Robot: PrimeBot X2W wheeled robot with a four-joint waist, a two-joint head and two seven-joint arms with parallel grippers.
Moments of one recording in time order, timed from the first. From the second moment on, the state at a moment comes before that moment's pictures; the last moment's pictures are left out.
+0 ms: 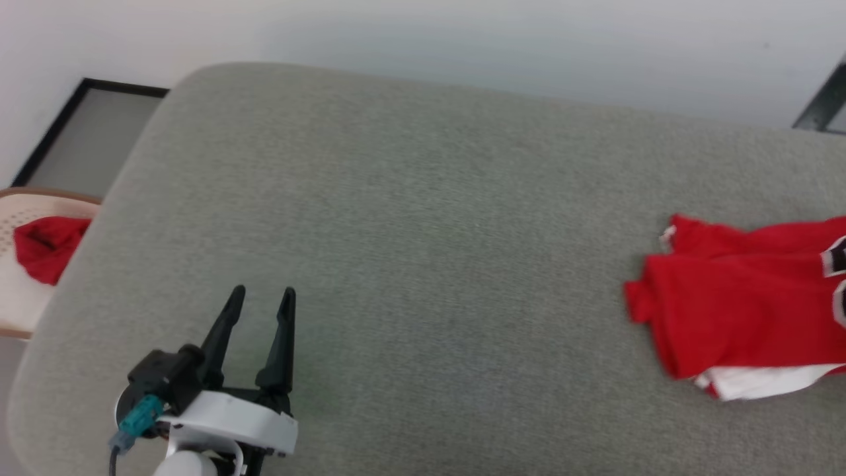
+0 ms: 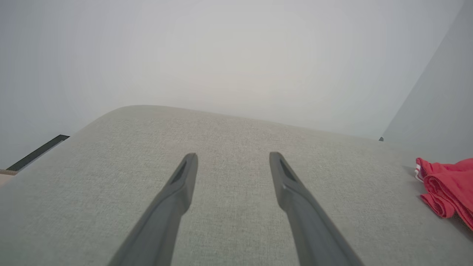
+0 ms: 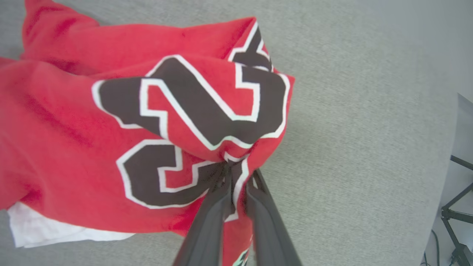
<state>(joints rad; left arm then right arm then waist) -0.15 0.19 -0.10 0.19 -0.37 -0.13 -0.26 -0.48 -0.78 0.22 0.35 0.62 0.13 0.81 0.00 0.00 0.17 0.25</state>
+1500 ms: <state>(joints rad) -0.26 0.20 -0.15 0.20 -0.37 -0.13 -0.26 -0.59 -0.90 -0.01 0.57 0.14 0.13 0.69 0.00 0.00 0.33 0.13</state>
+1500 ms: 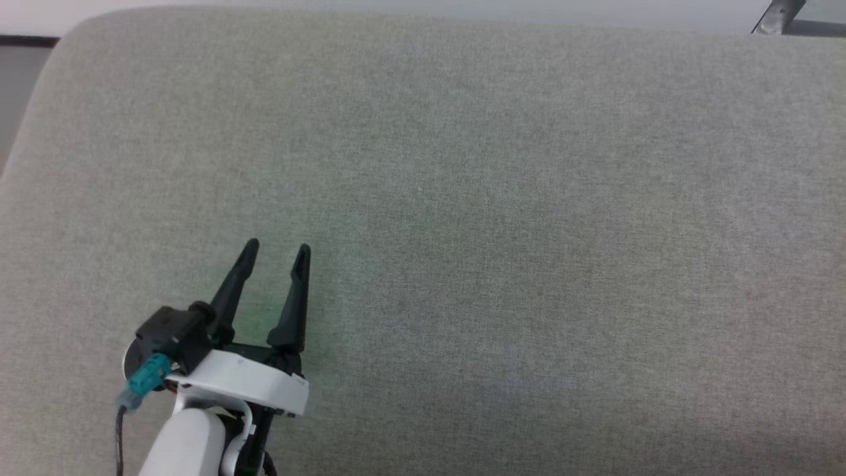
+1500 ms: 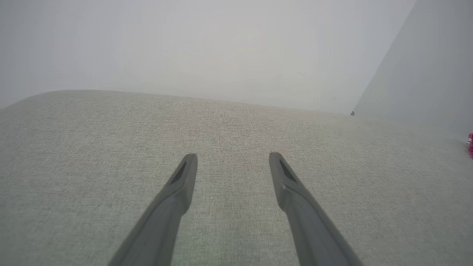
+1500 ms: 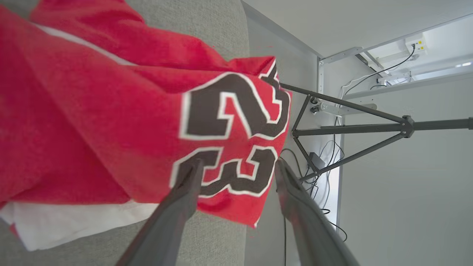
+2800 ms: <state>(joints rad) -0.02 0.28 -0.06 0.22 -0.41 -0.13 -0.26 -0.18 -0.35 -0.05 0.25 0.11 0.13 -0.05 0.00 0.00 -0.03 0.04</state>
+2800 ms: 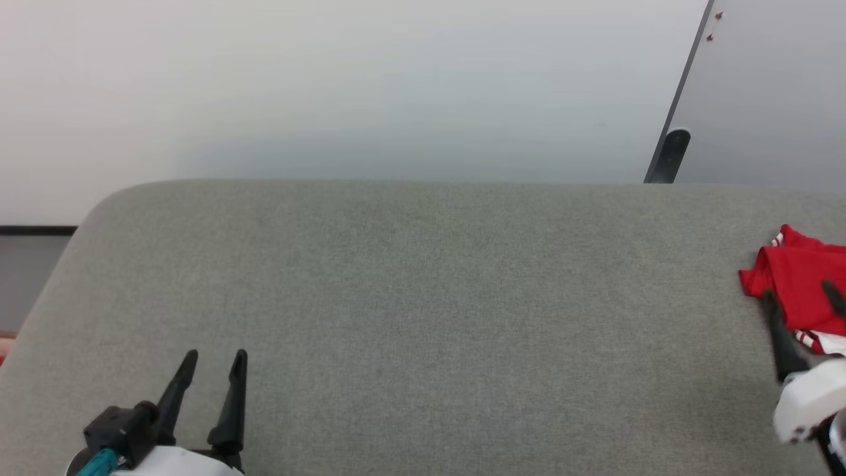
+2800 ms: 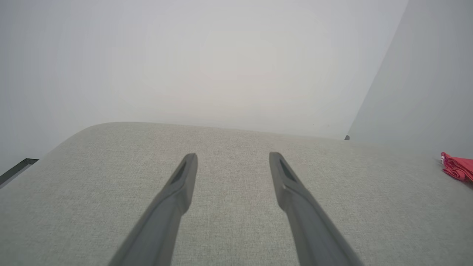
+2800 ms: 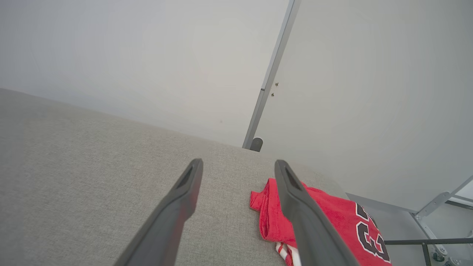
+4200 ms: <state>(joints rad) 0.06 0.22 0.00 0.27 -0.45 -0.12 -0.25 -0.01 -0.18 -0.09 0.28 0.13 0.13 -0.09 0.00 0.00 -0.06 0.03</state>
